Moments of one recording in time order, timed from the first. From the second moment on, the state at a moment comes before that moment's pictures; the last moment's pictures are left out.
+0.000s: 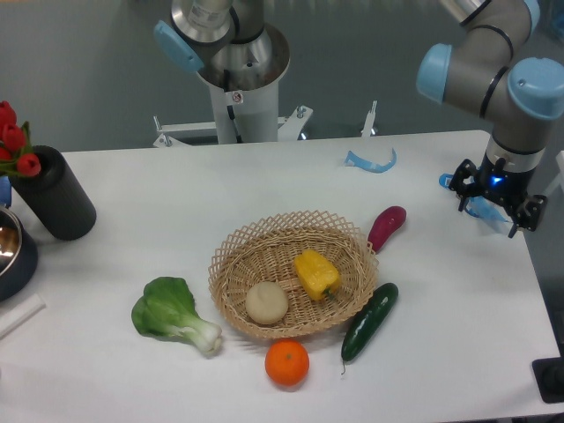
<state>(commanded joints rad) 2.92 -2.02 -1.54 -0.99 1.50 1.62</state>
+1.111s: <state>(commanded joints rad) 2.90 -1.97 -1.60 -0.98 1.39 1.43</state>
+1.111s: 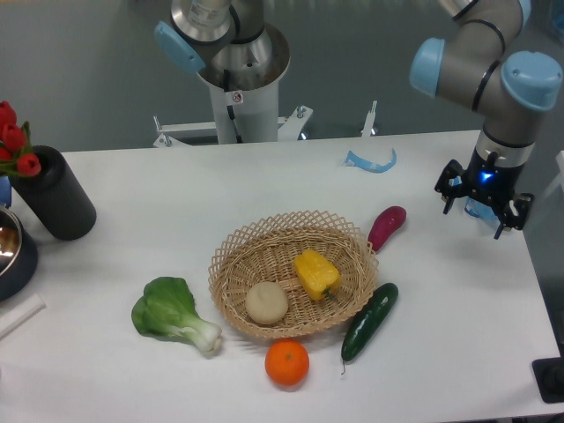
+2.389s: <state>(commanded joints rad) 2.68 -1.87 -1.74 -0.98 1.40 0.59</state>
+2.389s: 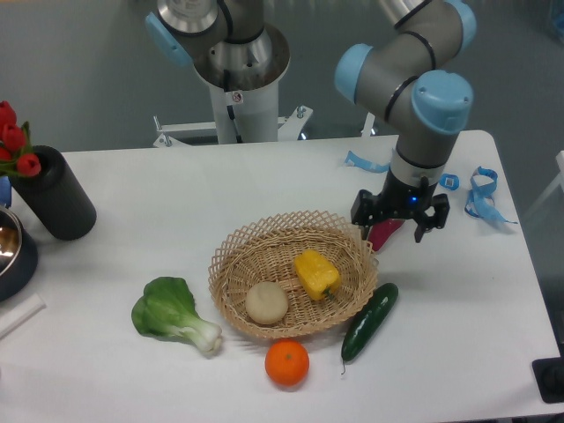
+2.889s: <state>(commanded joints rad) 2.62 -1.90 -1.74 -0.98 1.39 0.33</state>
